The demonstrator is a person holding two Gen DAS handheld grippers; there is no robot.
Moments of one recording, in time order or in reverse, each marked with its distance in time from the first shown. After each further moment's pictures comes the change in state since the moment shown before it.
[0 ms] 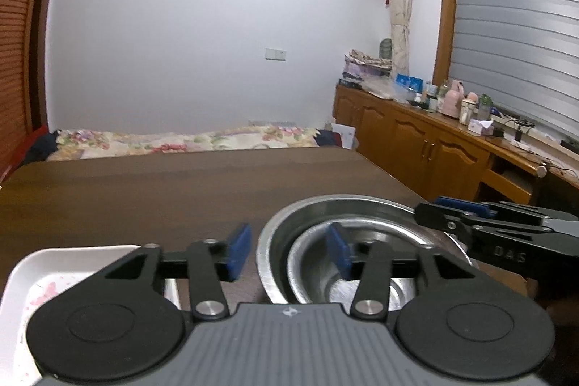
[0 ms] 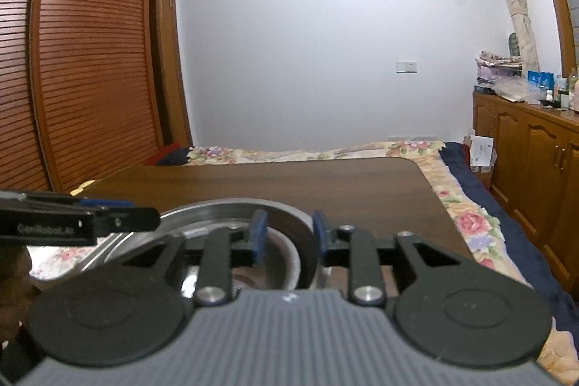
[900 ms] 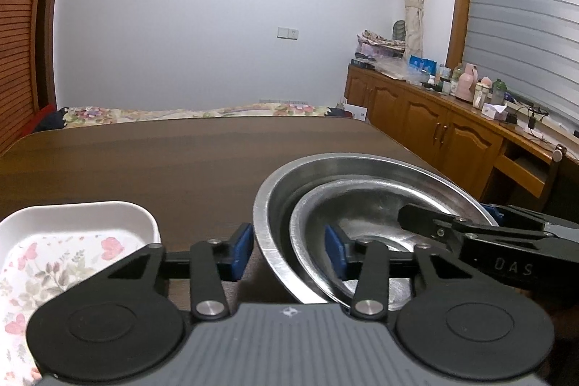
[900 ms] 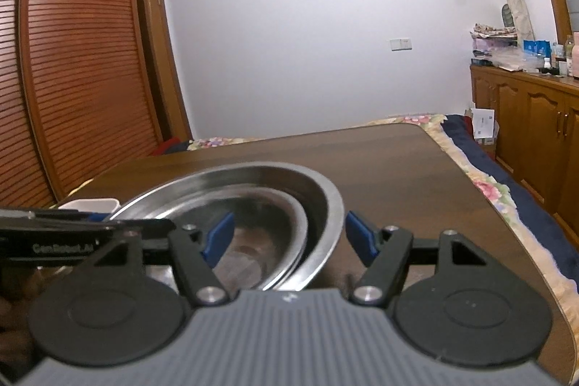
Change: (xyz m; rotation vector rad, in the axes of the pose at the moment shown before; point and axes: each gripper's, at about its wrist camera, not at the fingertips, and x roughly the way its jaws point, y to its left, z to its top) left arm 0.018 0.000 -0.024 -0.019 0.075 0.027; right arm 0.019 -0.001 -0.023 0.076 0.040 0.011
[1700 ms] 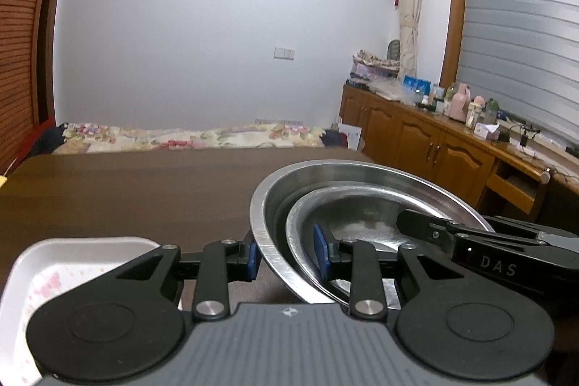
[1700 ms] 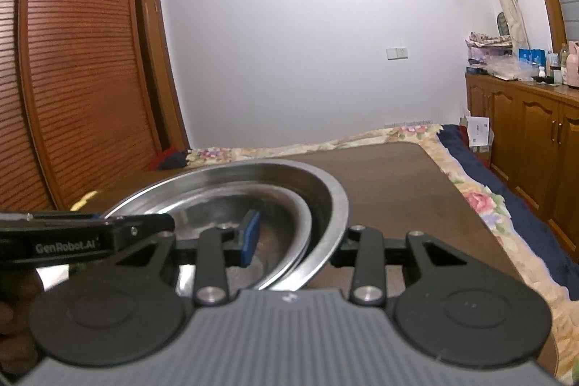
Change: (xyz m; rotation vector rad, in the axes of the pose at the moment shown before) left arm -0.030 0.000 0.024 -0.007 -0.069 -0.019; right arm -0.016 0.019 0.022 0.005 -0.024 -0.018
